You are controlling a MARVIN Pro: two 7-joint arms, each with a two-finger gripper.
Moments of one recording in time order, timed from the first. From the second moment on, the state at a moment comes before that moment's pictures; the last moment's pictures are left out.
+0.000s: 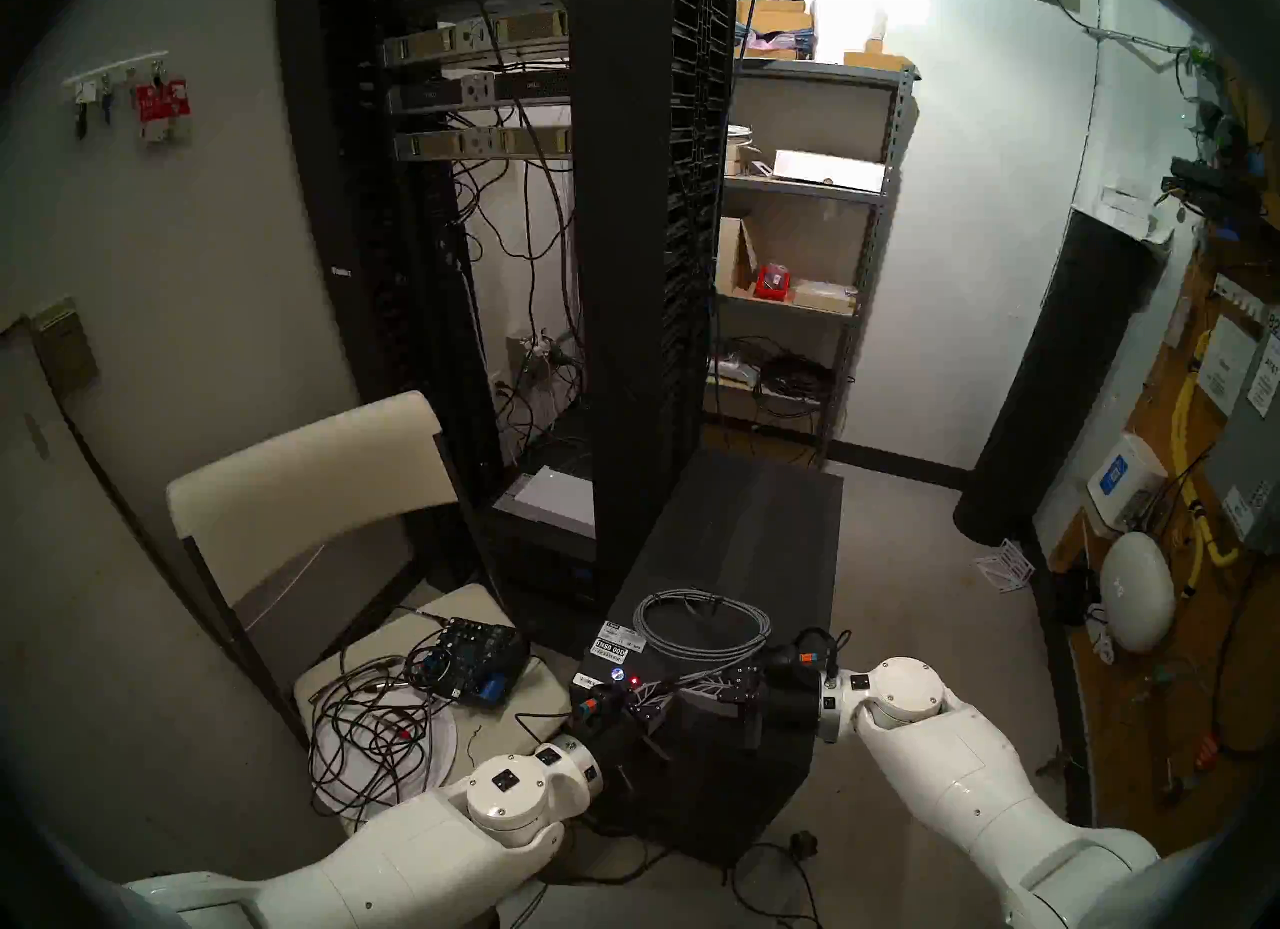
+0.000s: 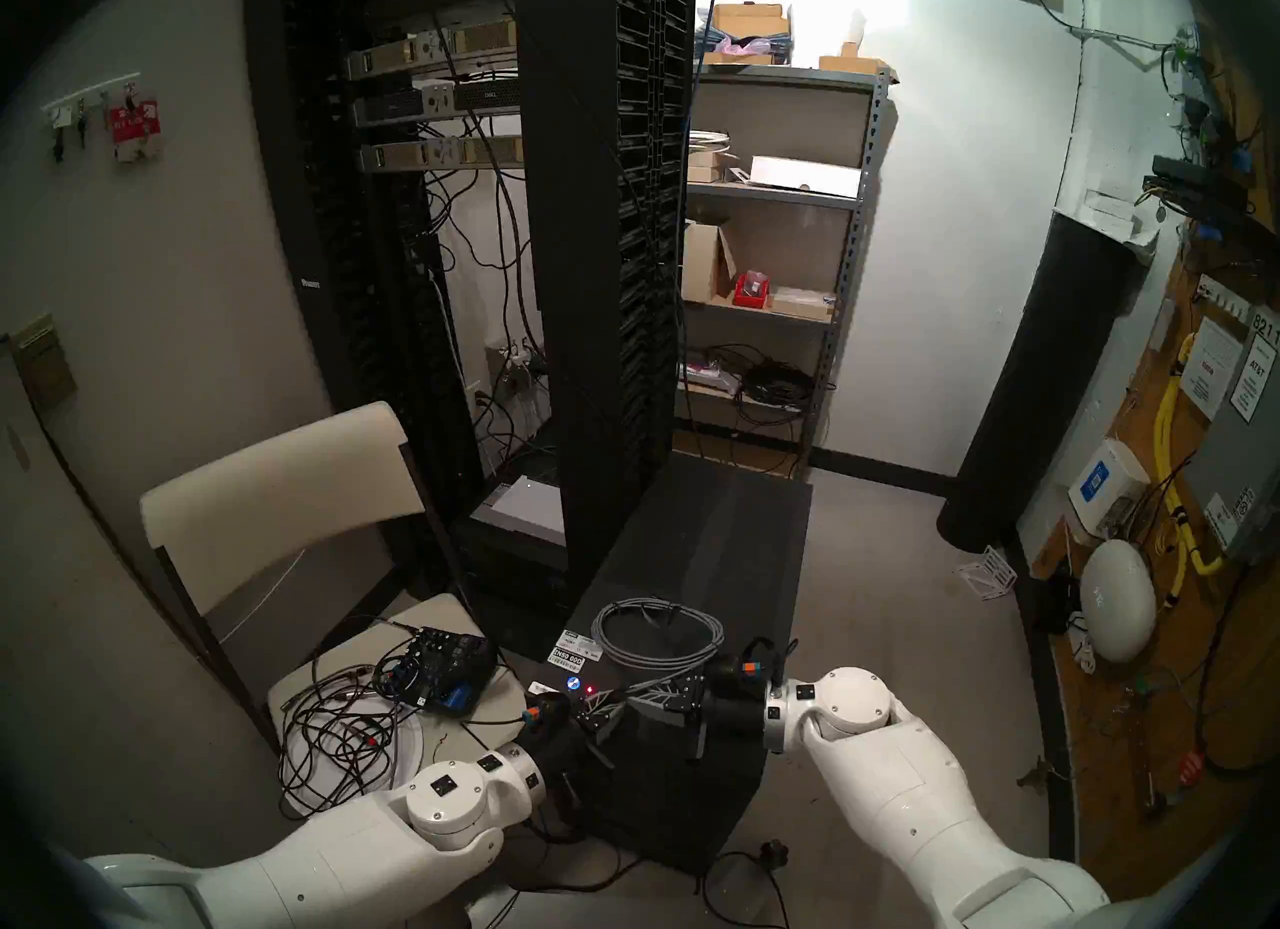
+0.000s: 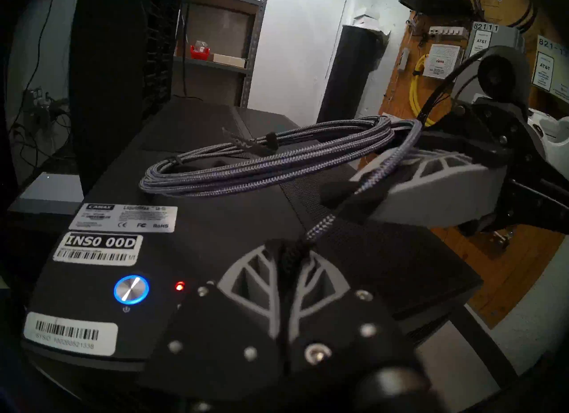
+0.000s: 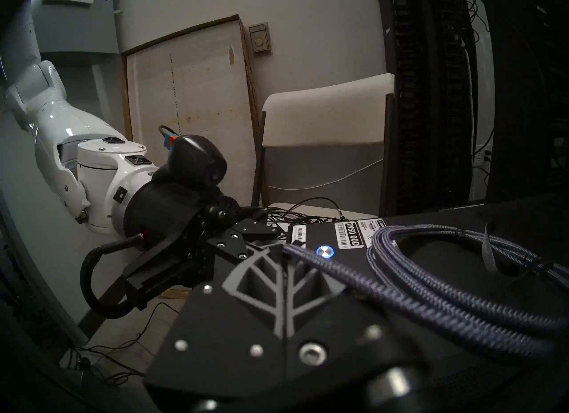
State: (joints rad) left arm 1.51 -1.15 -0.70 -1.28 -0.61 -0.25 -0.09; right arm -1.42 -1.20 1.26 -1.05 0.31 -0.27 1.19
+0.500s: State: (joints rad) left arm 1.52 -1.18 -0.70 -1.29 -0.61 -0.24 -0.04; right arm -1.43 -1.18 1.27 -1.05 0.31 -0.27 1.21
